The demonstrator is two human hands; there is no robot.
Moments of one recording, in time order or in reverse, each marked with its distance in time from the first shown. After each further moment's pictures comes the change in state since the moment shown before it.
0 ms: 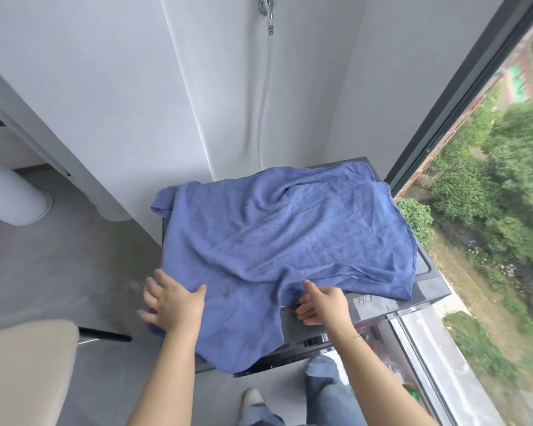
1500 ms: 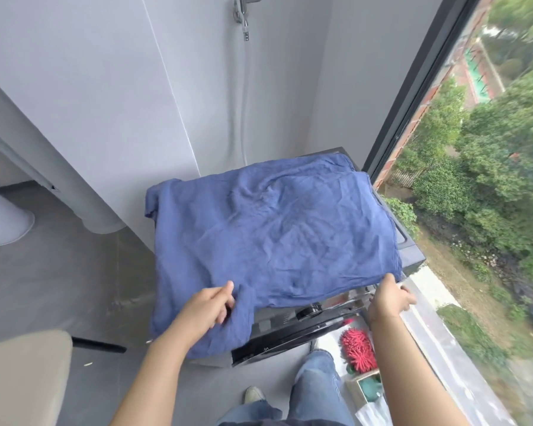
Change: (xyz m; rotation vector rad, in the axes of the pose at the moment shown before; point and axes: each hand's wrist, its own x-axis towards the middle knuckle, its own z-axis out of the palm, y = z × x) left_hand -0.048 -0.025 -0.031 -0.243 -0.753 0.490; right_hand 0.013 0.051 -0.079 0.728 0.849 0.095
